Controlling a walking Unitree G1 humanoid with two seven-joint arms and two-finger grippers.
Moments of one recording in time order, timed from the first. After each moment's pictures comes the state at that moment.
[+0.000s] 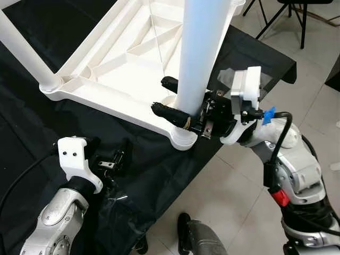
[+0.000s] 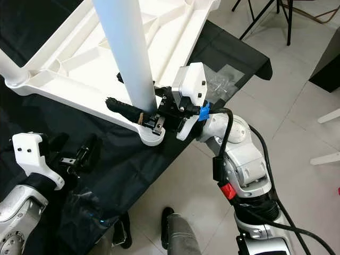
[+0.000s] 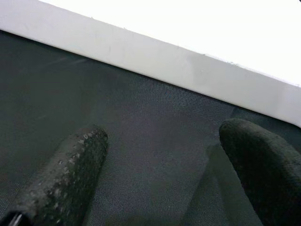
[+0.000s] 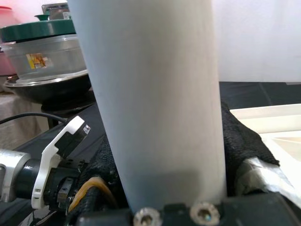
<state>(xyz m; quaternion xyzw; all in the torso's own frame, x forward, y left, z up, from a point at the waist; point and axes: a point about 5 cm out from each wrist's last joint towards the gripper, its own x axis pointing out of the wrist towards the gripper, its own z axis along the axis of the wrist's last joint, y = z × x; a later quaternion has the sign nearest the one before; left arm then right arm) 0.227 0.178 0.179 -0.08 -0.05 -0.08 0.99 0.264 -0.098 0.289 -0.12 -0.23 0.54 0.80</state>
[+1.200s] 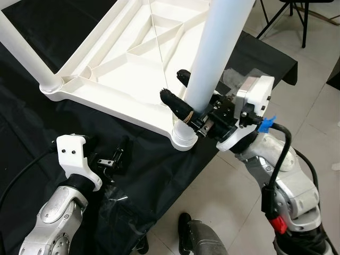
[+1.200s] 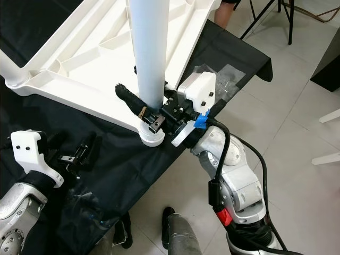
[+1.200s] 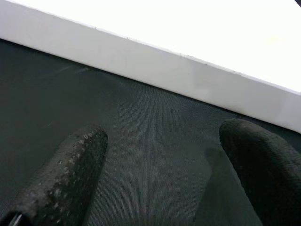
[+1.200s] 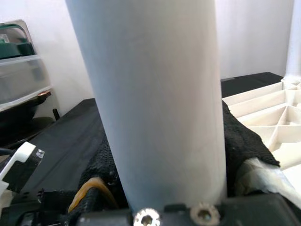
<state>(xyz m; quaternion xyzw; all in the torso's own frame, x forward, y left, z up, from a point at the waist) 0.229 0.179 0.183 -0.08 -0.06 -0.09 0.99 0.253 -0.096 0.277 -0.07 -0.23 0.40 0.88</state>
